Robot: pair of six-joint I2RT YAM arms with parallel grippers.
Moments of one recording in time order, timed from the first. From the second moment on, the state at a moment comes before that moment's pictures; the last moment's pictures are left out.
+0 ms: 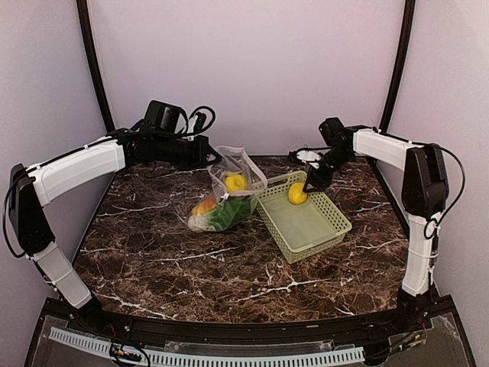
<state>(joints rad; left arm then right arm) -0.59 1.63 1.48 -0.41 0.32 -0.52 0.34 2.06 1.78 -0.86 -0.32 -0.84</state>
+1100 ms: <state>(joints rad) -0.59 1.61 1.46 -0.41 0.32 -0.52 0.45 2.13 1.66 -0.58 -0.07 -1.24</state>
